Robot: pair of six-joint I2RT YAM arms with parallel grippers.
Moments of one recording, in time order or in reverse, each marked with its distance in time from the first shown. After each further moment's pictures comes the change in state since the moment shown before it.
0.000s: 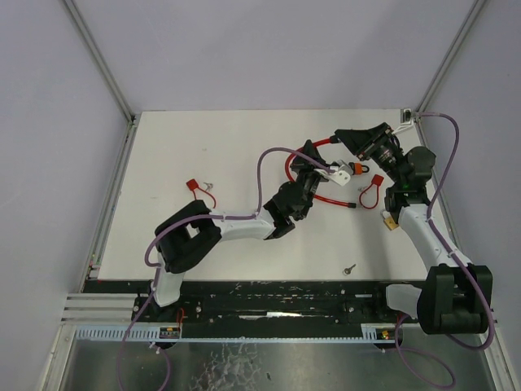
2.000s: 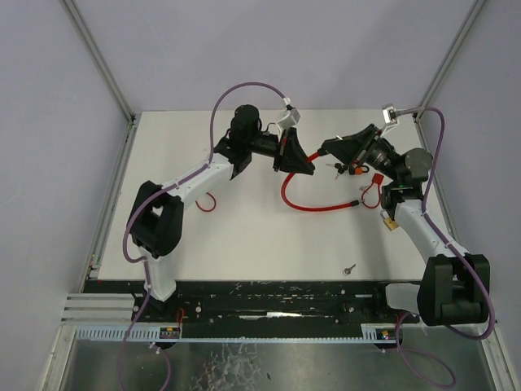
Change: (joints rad) left arm 0.479 -0.080 0.266 -0.711 1.914 -1.266; right arm 0.035 0.054 0.014 0.197 -0.284 -0.028
